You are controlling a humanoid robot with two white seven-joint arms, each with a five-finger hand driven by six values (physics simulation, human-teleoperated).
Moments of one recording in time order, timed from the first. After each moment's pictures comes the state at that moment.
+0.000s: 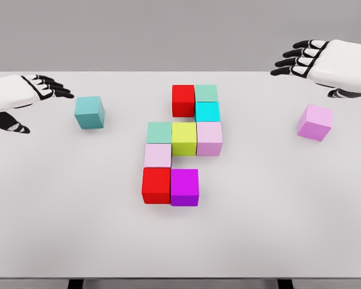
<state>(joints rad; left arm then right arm) -0.75 1.13 -0.78 -1.46 -0.19 -0.61 -0.35 -0.64 -0.98 0.33 -1.72 0.43 -0.61 0.61</state>
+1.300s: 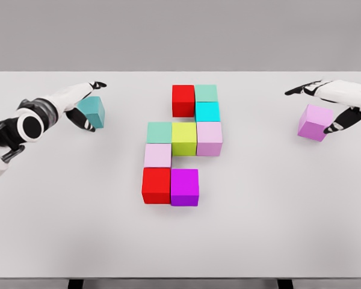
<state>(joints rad) -0.90 0.78 -1.13 -1.54 0.10 0.52 -0.11 -0.68 -0.95 0.60 -1.31 0.10 -0.47 0.61</state>
